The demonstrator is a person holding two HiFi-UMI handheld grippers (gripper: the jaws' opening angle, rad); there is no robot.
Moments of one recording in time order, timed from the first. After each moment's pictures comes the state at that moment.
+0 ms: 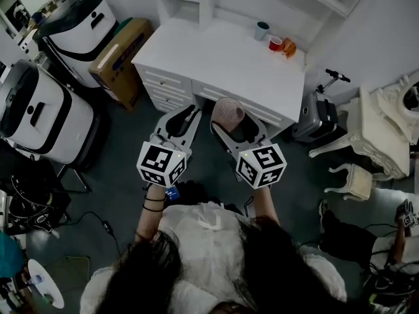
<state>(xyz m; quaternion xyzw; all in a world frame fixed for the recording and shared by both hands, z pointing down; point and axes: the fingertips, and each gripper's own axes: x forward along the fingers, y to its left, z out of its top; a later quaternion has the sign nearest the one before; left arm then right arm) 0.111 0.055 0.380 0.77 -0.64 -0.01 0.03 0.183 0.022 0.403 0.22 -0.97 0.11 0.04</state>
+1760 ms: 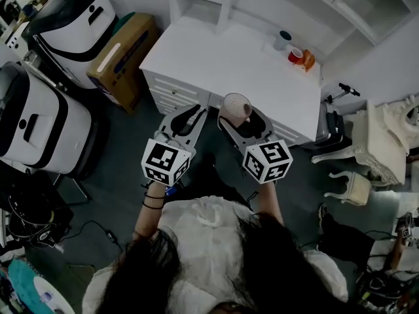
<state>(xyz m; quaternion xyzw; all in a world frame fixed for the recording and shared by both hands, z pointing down) -0.041 -0.011 0.419 0.79 -0.61 0.00 0.05 0.033 -0.056 0.435 0.24 -0.96 0.10 0.08</state>
